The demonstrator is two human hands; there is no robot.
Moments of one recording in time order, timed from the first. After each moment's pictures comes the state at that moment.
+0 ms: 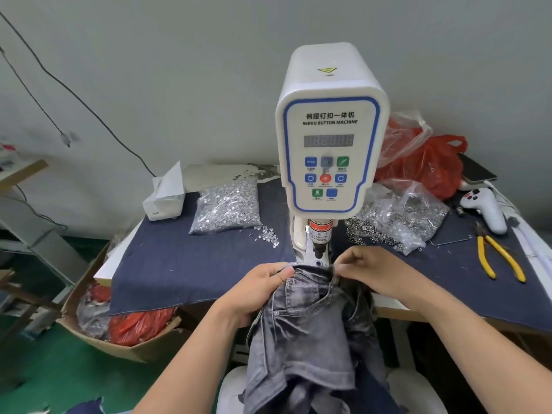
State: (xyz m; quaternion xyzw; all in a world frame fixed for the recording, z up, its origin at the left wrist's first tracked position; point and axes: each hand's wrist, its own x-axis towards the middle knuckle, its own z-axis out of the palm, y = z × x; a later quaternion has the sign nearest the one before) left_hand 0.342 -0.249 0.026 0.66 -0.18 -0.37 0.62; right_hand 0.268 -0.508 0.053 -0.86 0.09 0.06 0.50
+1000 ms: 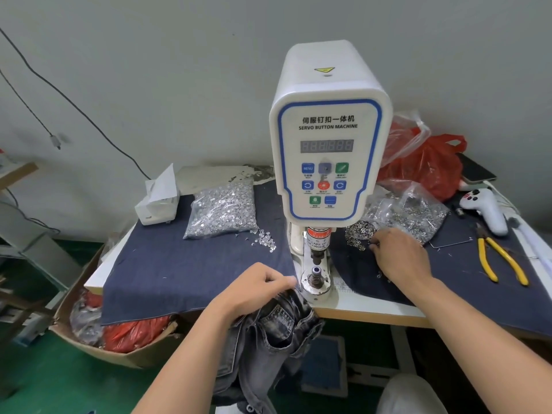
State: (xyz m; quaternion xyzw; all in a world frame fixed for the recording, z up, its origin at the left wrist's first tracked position) left_hand 0.372 -0.249 0.022 0.84 -0.28 -0.25 0.40; right_hand 0.303 -0.552 0.025 -0.97 0.23 -0.10 0.06
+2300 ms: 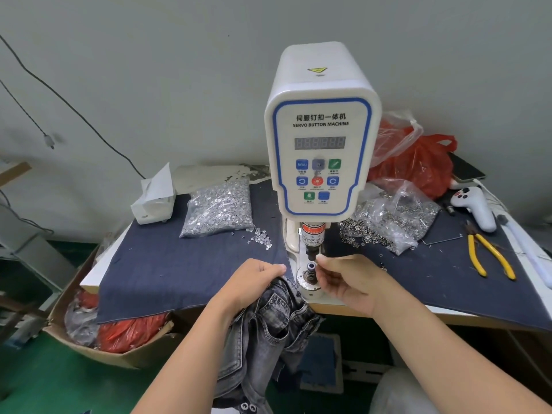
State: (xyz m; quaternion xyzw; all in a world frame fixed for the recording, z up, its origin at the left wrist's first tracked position) left_hand 0.375 -0.252 0.008 0.84 -0.19 -0.24 0.46; right_hand 0.281 -0.461 0.054 -0.45 0.29 0.07 0.84
